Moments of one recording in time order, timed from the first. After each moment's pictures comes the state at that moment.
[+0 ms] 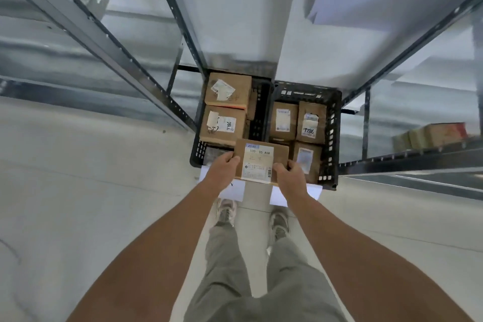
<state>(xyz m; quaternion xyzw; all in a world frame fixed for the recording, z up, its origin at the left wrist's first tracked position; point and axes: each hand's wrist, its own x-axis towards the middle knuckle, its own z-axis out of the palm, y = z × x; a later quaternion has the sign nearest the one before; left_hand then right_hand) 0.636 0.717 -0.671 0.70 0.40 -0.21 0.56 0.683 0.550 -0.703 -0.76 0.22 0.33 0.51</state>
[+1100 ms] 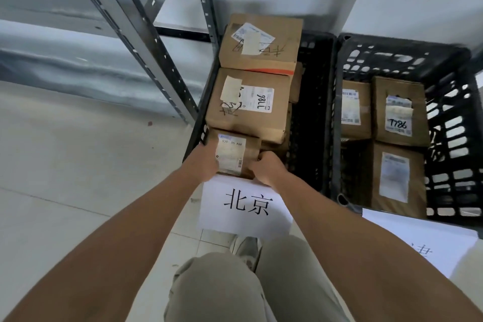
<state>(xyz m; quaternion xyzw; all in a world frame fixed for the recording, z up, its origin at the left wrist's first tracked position) 0.641 0.899 -1.110 0.90 0.25 -0.23 0.27 0.712 0.742 -1.147 -0.83 0.03 0.42 0.36</state>
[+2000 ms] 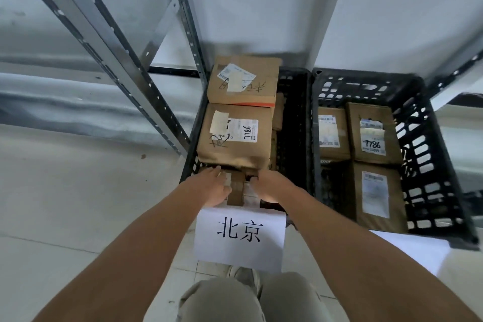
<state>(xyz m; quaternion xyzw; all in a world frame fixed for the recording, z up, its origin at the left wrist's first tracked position) 0.670 0.884 -1.089 0.92 0.08 -0.39 0.04 0.739 0.720 -1.084 -0.88 -0.16 0.42 0.13</state>
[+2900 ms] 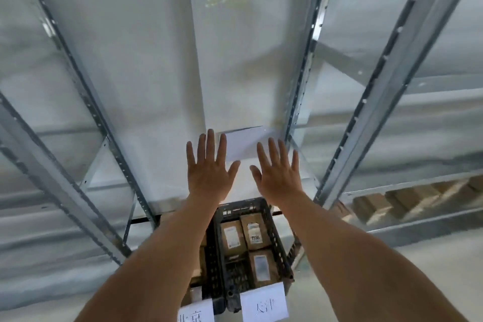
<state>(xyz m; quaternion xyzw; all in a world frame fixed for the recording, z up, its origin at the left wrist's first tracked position) 0.705 0.649 -0.383 0.99 0.02 0.16 -0.01 0.715 0.478 -0.387 -0.99 -0.10 -0.06 0.02</state>
